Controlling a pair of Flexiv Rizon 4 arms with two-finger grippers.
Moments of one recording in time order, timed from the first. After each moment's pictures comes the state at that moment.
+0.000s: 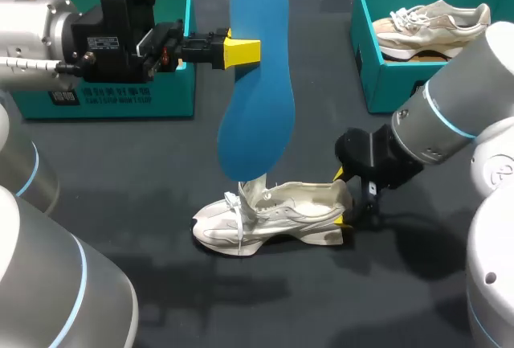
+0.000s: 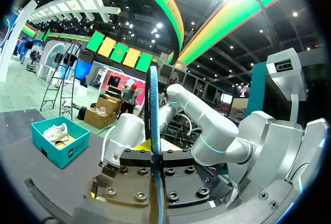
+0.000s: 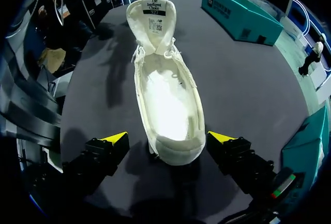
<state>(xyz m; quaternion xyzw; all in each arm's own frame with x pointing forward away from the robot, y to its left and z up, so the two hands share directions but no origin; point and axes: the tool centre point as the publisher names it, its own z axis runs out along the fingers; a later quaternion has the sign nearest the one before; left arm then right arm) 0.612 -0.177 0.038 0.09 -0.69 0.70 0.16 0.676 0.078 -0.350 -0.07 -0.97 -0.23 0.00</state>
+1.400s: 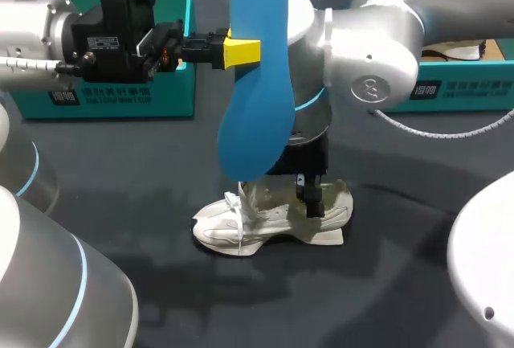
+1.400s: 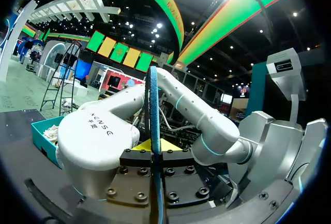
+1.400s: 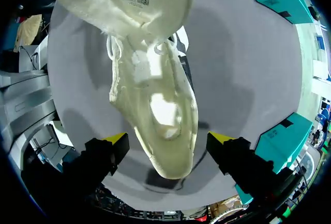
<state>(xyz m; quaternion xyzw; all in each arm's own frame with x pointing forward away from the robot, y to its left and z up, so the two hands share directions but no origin) 0.612 -0.177 0.038 0.09 -0.69 0.70 0.16 0.686 0.108 -0.333 -0.07 -0.99 0.12 0.00</state>
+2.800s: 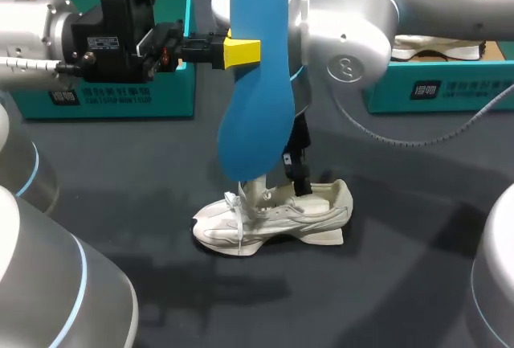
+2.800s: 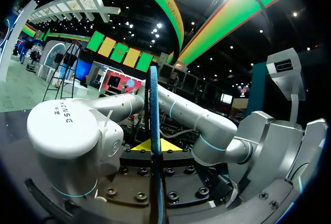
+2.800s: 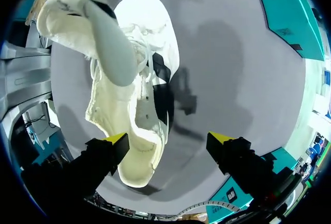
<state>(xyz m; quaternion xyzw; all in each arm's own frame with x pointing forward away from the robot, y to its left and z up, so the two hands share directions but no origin) 0.612 -0.177 0.038 0.09 -0.69 0.70 0.16 0.730 0.136 -0.334 0.04 -0.99 0.11 0.01</state>
